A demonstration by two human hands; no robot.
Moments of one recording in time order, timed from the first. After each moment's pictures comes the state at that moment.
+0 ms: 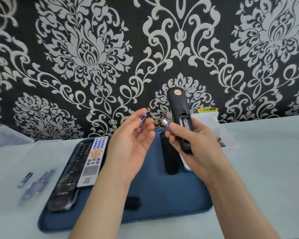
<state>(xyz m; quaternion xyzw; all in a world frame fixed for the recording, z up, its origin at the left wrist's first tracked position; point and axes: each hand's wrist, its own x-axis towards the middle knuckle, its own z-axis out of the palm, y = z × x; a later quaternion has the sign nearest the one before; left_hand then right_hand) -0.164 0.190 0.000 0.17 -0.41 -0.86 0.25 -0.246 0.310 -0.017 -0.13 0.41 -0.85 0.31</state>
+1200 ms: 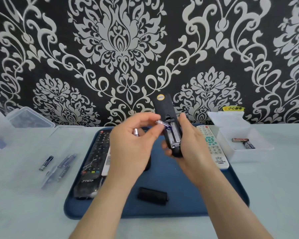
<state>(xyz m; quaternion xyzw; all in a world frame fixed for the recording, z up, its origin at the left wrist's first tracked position) -0.111 0.151 -0.012 0.18 -0.74 -0.48 0.44 -0.201 0.233 -0.034 -0.17 0.54 -0.76 0.30</state>
